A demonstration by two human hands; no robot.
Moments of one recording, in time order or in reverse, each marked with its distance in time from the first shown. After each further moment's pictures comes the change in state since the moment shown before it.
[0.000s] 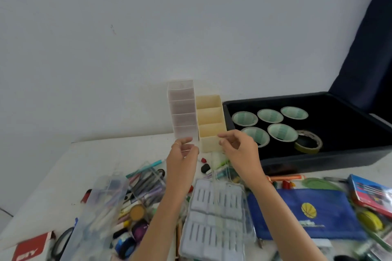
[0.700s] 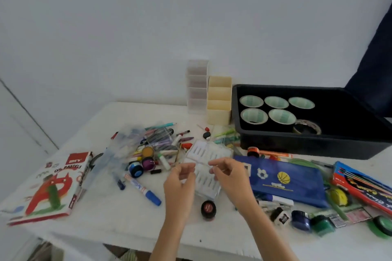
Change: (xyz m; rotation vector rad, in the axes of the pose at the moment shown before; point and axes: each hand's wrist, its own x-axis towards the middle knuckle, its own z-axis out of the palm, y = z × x) left_hand -0.162 -0.045 0.010 0.014 0.274 -0.079; right_hand -0.130 0.031 -0.039 0.036 -0.340 0.135
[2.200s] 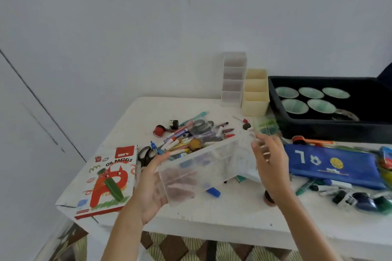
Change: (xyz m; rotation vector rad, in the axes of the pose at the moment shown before) left_hand 0.062 -0.016 -0.209 -0.453 -0.501 -0.546; right_hand -0.018 -0.037 0.079 -0.207 0.376 -0.266
